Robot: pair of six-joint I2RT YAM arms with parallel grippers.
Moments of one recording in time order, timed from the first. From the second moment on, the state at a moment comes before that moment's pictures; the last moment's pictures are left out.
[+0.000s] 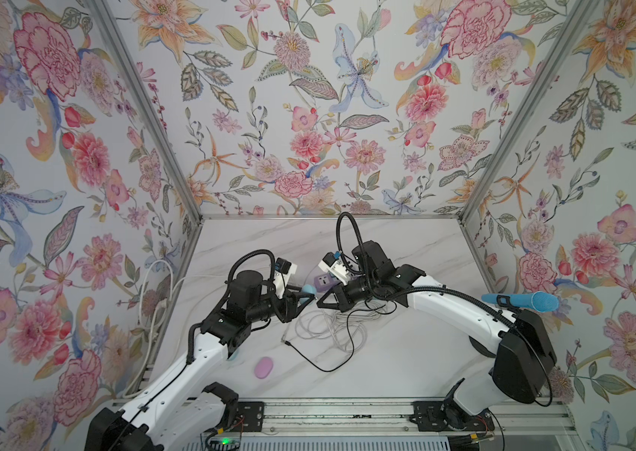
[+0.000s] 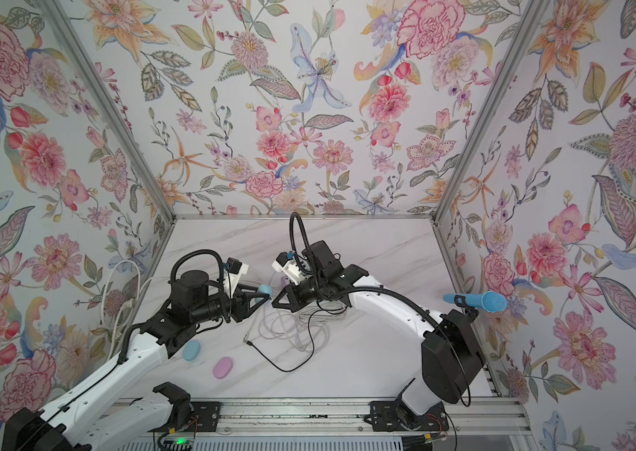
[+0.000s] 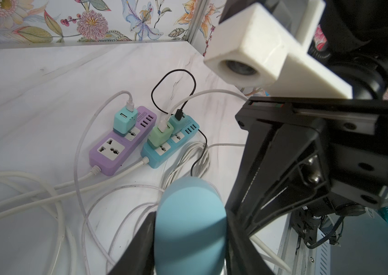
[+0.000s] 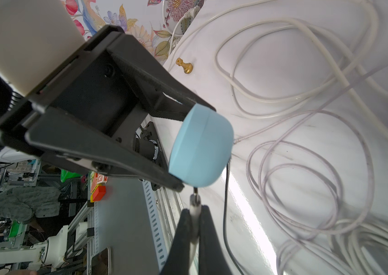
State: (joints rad) left arm -0.46 0.97 0.65 -0.12 0.52 -0.20; right arm 0.76 1.56 1.23 -0.46 -0.75 0.28
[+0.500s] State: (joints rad) left arm -0.46 0.94 0.69 -0.21 0.47 -0.03; right arm 0.76 1.59 1.26 -0.46 -0.80 0.31
